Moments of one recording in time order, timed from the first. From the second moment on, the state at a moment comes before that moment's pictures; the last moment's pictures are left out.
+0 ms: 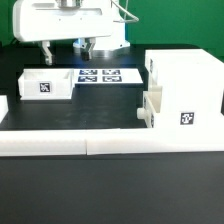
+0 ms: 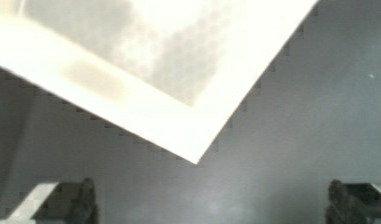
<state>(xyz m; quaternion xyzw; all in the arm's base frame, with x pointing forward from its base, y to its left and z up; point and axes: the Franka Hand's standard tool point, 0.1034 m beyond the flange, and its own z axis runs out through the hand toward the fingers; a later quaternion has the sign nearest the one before) 0.434 -0.087 0.071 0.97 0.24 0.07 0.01</state>
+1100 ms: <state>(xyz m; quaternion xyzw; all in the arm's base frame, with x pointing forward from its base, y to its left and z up) 0.389 -0.088 0.018 1.00 0.02 0.02 -0.02</state>
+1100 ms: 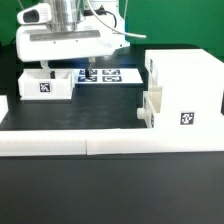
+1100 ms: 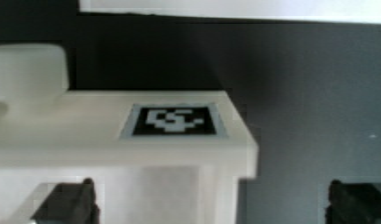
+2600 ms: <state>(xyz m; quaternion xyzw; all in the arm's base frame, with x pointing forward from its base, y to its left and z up) 0.392 -0.082 0.007 1.00 0.02 0.03 -0.02</state>
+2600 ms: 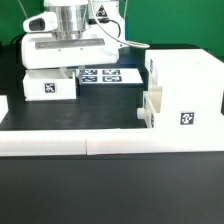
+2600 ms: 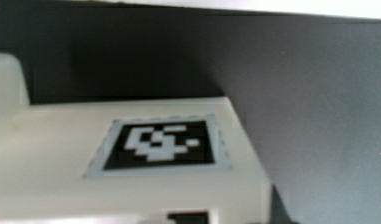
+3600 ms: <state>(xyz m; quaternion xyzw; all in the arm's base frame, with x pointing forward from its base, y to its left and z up) 0.480 -0.030 0.071 0.99 0.10 0.04 -0.04</state>
